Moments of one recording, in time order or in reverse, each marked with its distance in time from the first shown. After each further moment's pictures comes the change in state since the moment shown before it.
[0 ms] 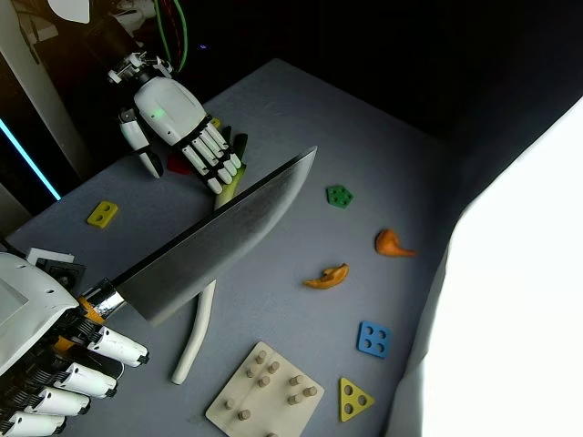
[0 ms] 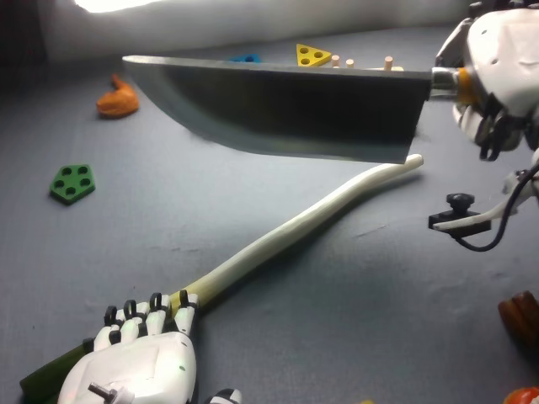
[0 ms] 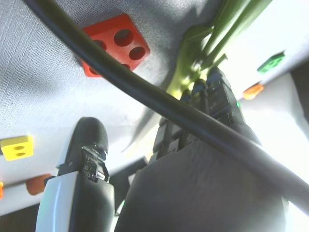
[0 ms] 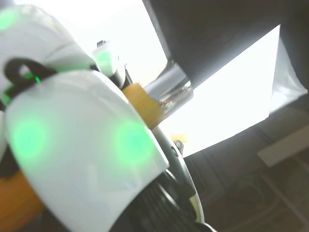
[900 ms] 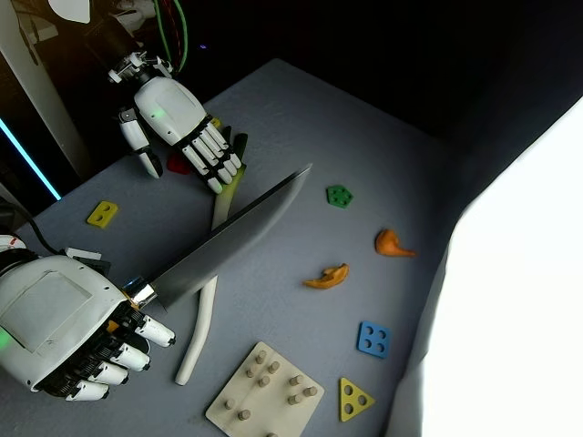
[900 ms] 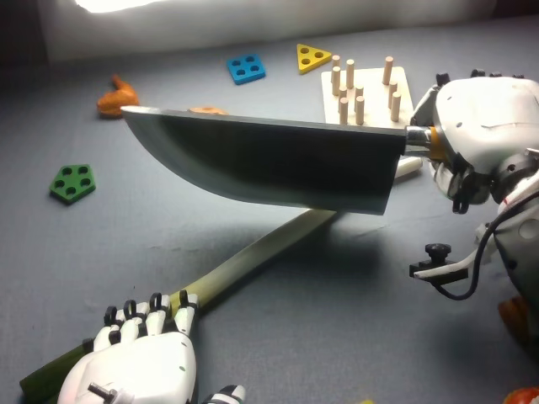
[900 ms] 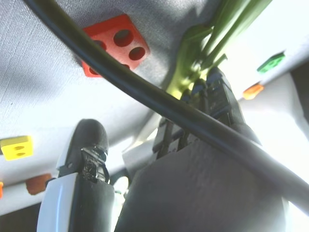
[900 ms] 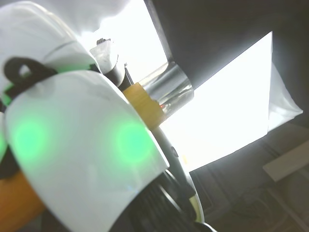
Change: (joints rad) left arm 0.000 0.000 0.000 0.000 0.000 0.000; right arm -0.101 -0.107 0.066 0.023 0.017 0.040
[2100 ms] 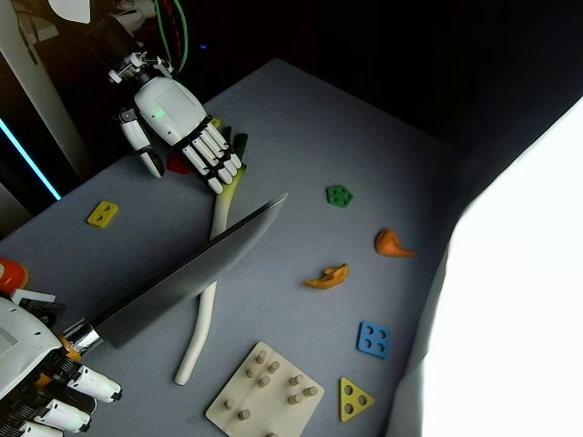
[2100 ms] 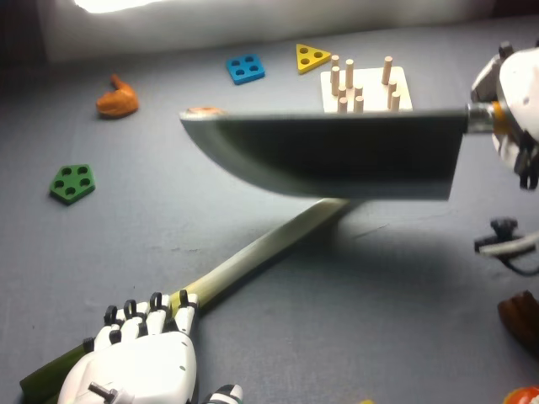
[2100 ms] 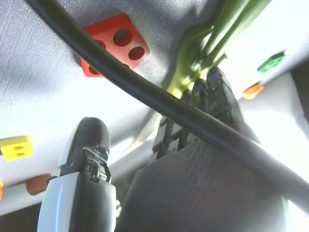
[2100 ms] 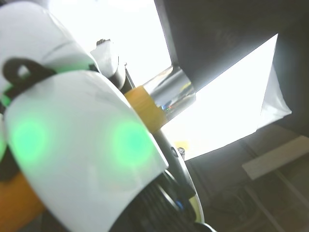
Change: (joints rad) left arm 0.000 0.000 0.001 0.005 -0.002 0.000; right arm -0.013 0.152 -0.027 -0.106 -0.017 0.023
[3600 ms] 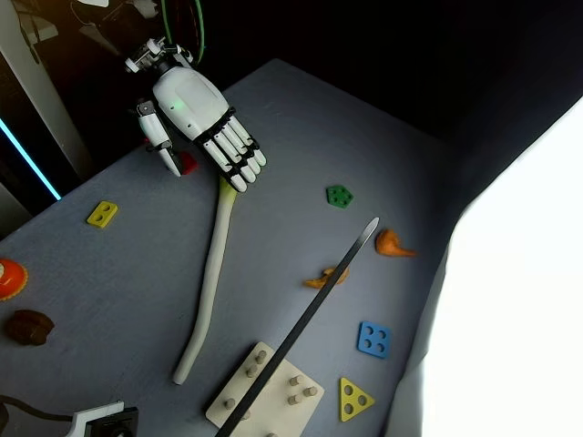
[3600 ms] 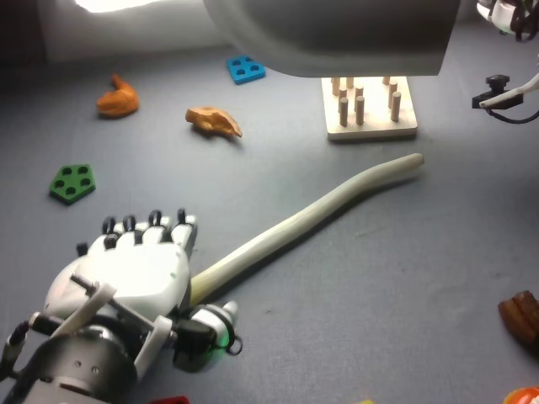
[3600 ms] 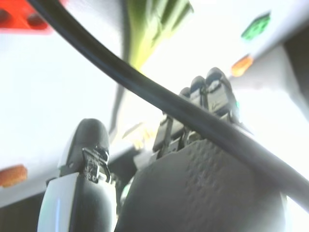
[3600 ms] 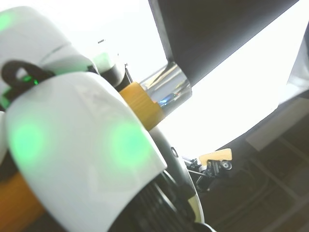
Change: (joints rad) left arm -0.179 0.172 0.025 -0.002 -0.209 0.168; right arm 0.153 -0.189 0.703 -0.366 -0.440 0.526
